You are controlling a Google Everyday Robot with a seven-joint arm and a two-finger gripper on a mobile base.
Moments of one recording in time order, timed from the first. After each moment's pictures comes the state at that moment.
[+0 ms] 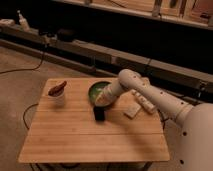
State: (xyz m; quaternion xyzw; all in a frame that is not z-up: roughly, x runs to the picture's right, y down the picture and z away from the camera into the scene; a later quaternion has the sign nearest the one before) arm -0.026 0.092 0.851 -0.07 -0.46 -0.43 0.77
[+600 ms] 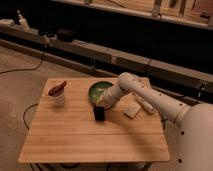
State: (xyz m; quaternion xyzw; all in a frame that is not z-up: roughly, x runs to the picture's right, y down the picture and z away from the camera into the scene) arm -0.021 0.111 0.866 -0.09 -0.45 -0.43 0.78
